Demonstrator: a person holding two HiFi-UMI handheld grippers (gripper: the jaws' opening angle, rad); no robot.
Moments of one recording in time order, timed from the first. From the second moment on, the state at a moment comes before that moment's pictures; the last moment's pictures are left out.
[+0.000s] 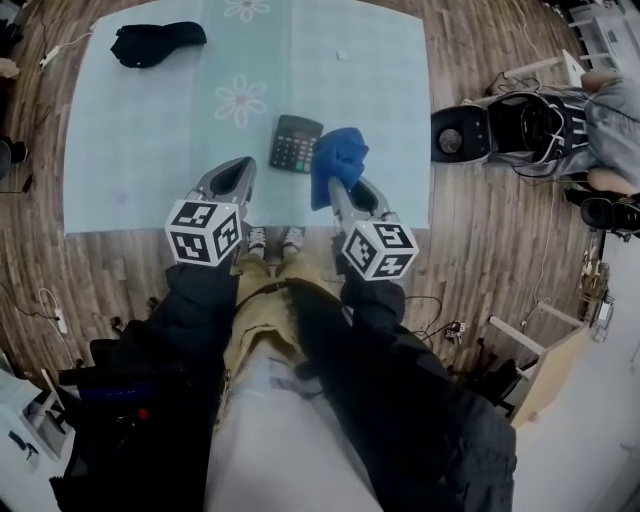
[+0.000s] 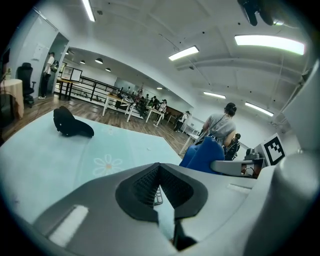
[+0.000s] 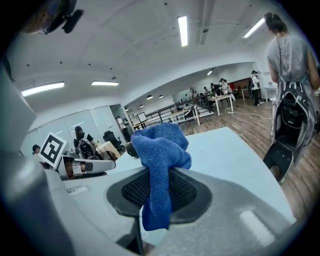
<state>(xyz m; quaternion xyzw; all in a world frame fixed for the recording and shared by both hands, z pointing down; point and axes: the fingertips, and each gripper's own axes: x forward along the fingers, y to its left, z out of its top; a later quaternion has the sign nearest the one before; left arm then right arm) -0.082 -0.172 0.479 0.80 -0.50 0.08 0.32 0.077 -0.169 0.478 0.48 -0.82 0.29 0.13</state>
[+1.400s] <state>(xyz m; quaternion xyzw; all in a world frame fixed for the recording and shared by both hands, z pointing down) -0.123 -0.181 0.620 0.71 -0.54 0.16 0.42 -0.020 -0.241 0.678 0.39 -0.81 0.19 0.40</state>
